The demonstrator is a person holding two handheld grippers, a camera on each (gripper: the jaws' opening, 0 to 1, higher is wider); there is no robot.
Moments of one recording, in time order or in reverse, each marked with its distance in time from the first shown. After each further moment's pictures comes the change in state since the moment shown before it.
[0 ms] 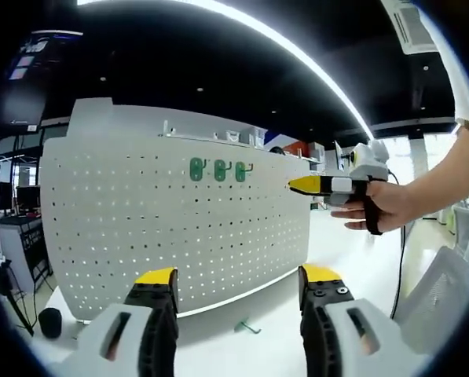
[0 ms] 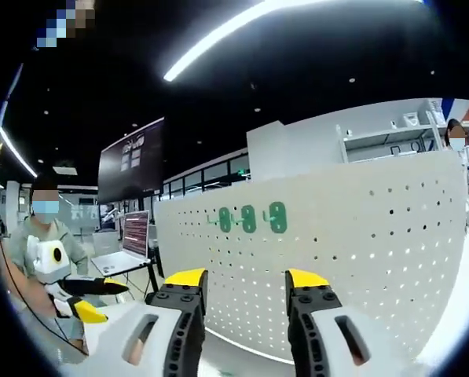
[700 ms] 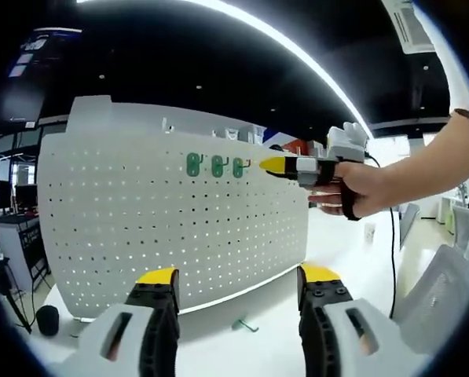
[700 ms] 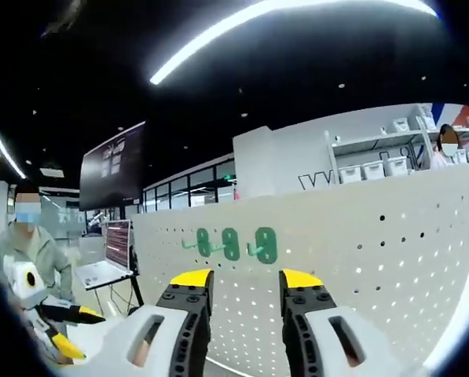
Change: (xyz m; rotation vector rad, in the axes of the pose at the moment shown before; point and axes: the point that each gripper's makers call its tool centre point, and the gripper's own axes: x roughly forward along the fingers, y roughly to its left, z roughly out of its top) left arm 0.002 -0.002 -0.006 -0.001 0.010 -0.004; right arm 0.049 -0.021 0.025 -0.010 -0.025 -0.066
